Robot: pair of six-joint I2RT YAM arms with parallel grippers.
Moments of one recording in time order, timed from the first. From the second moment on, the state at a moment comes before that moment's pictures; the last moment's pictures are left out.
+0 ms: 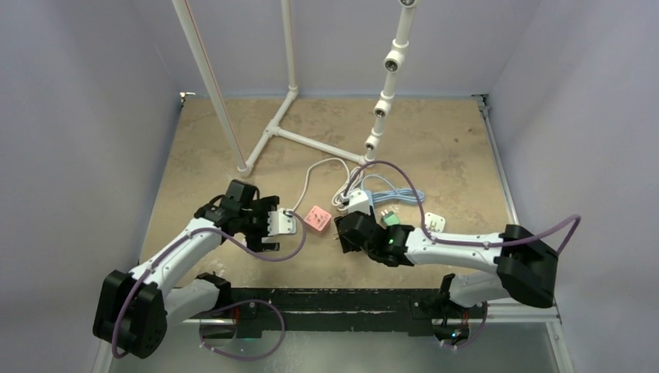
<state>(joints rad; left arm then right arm) -0.37 1.09 0.57 -0.59 0.38 1.13 1.14 1.36 0.69 -0.21 0.53 0.58</state>
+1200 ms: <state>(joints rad) -0.37 0.53 0.79 -0.88 0.86 1.76 0.99 1.42 1.24 -0.32 -0.47 0.44</state>
